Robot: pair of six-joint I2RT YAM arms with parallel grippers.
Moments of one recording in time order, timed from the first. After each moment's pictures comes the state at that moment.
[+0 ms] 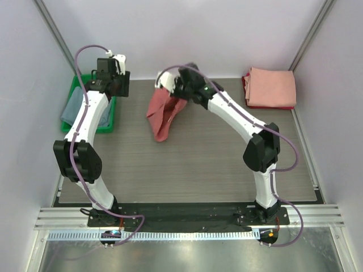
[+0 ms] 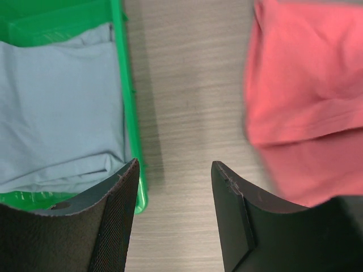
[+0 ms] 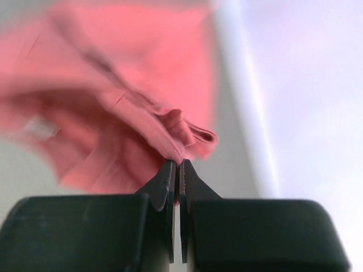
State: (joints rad) left arm -0.10 1.74 1.72 -0.65 -0.08 0.09; right arm 0.66 2.04 1.95 -0.57 -0.01 -0.75
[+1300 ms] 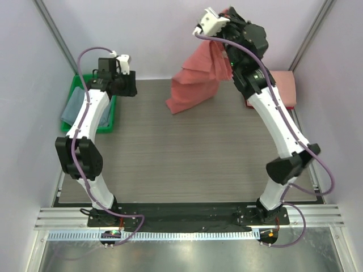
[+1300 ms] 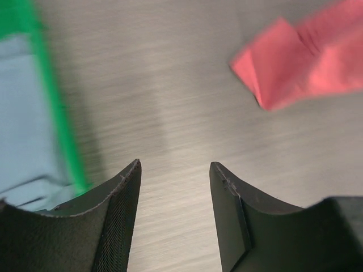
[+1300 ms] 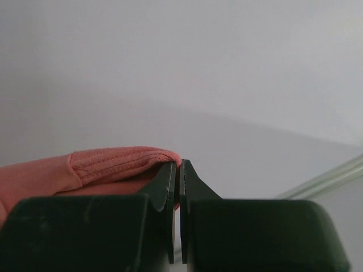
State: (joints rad) left arm -0.09 1.77 1.75 -0.65 0.14 0.03; right arm 0.51 1.80 2.21 -0.02 0.22 -1.17
